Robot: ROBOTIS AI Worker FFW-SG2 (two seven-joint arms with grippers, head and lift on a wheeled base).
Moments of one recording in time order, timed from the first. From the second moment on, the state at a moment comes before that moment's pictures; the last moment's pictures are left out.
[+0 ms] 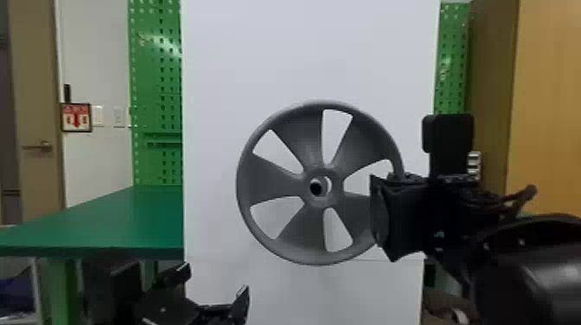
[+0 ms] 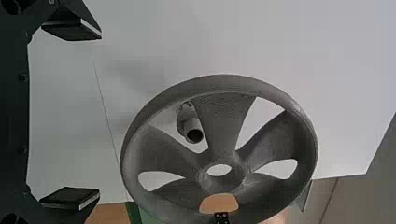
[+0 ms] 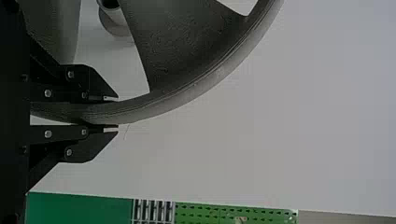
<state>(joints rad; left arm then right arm) -0.15 0.21 -0.12 -2.20 0.27 0.53 -0.23 -0.69 0.00 0.12 -2.07 0.00 1.06 -0.14</state>
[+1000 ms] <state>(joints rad) -0.16 0.21 -0.13 -2.20 0.27 0.53 -0.23 -0.74 0.00 0.10 -1.92 0.00 1.00 -0.14</state>
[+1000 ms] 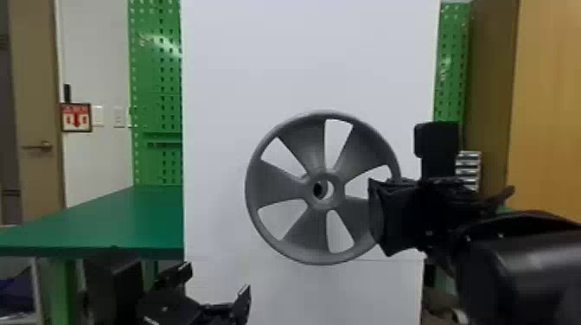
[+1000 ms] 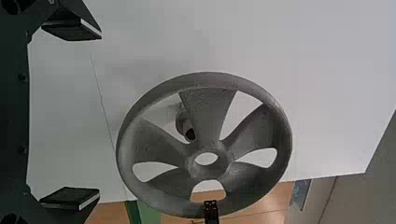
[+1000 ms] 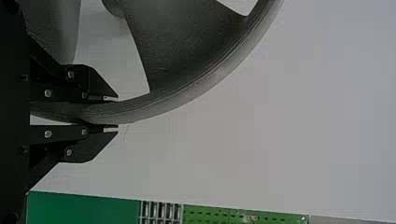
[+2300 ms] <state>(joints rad) -0.16 0.21 -0.13 -2.19 0.27 0.53 -0.23 -0.81 0.00 0.11 -1.73 -0.02 0.88 -0.14</state>
